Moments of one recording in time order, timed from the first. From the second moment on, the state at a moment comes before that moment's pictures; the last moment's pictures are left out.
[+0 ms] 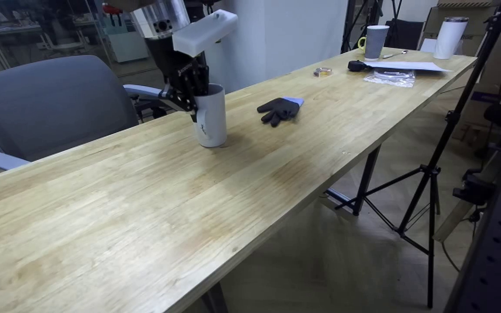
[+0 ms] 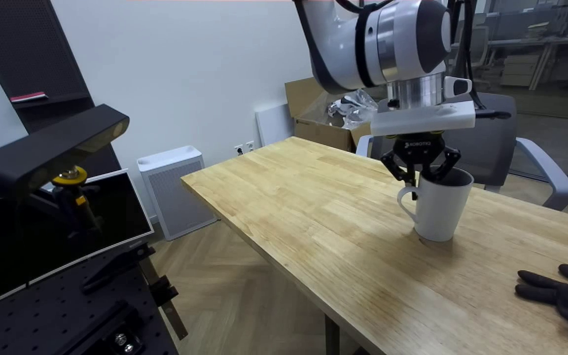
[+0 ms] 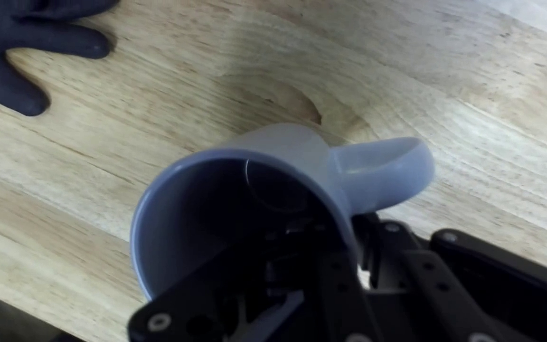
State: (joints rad) arm 0.09 0.68 -0.06 -1.87 -0.26 2.56 -0.12
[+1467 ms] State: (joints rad) arm 0.23 0.61 -0.15 -1.81 -0.35 2.39 0.09
